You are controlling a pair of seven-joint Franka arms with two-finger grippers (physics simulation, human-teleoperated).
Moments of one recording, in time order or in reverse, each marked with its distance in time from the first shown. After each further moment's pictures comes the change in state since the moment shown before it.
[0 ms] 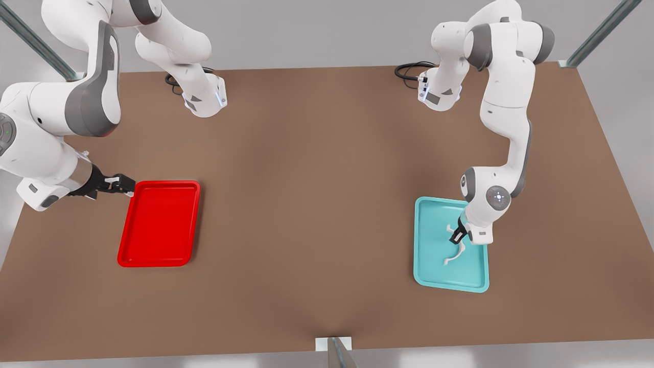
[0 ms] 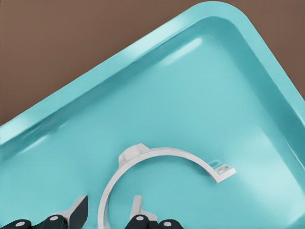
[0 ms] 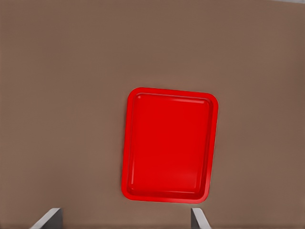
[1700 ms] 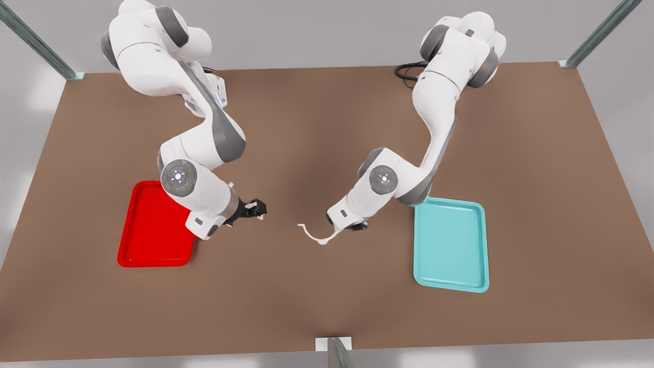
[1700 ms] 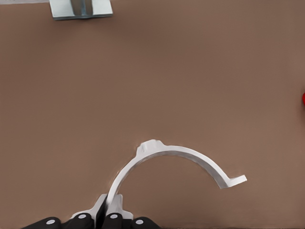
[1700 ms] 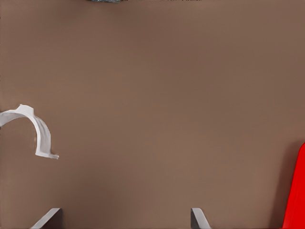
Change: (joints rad) left arm -0.348 0.180 -0.254 0.790 -0.040 -0.458 0.576; right arm 0.238 0.303 0.231 0.088 0.072 0.313 0.337
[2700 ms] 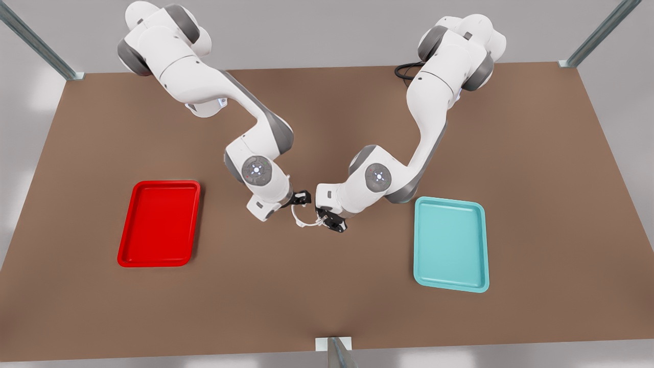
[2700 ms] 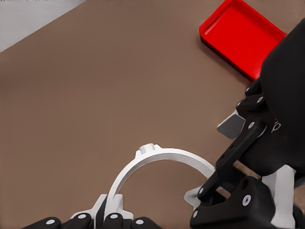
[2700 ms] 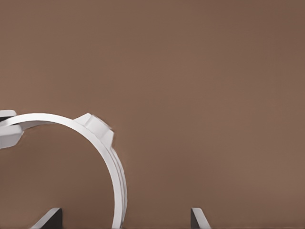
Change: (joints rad) left arm -0.002 0.021 -0.046 0.017 -0.080 0.053 0.630; right arm 0.091 0.031 0.089 -0.236 -0.061 0.202 0.312
